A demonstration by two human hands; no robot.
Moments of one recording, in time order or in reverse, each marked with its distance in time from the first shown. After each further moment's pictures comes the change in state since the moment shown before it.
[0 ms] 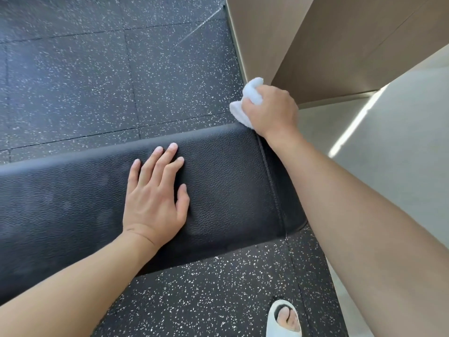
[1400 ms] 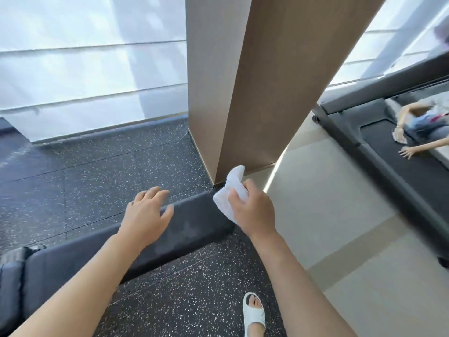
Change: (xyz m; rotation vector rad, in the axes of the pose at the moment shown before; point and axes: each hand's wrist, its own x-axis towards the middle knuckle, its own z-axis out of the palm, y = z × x) left_hand -0.042 0.091 -0.474 -0.089 -0.267 0.017; right_hand -0.317 -0.149 -0.480 0.347 0.178 0.129
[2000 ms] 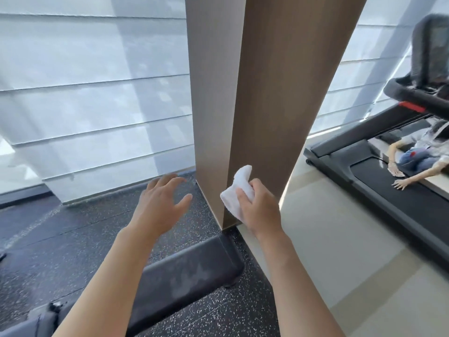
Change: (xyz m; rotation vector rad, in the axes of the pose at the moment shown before) left_hand -0.046 0.095 -0.232 -0.106 0.253 0.188; right_hand 0.002 -0.128 -0.142 0.103 0.168 -0.114
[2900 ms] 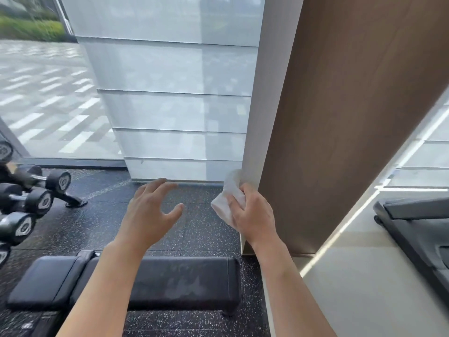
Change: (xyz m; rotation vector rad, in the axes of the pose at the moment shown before) left_hand -0.018 0.122 -0.010 0.032 0.348 -0.380; right_hand 0.115 0.020 -0.052 0.143 -0.301 -0.391
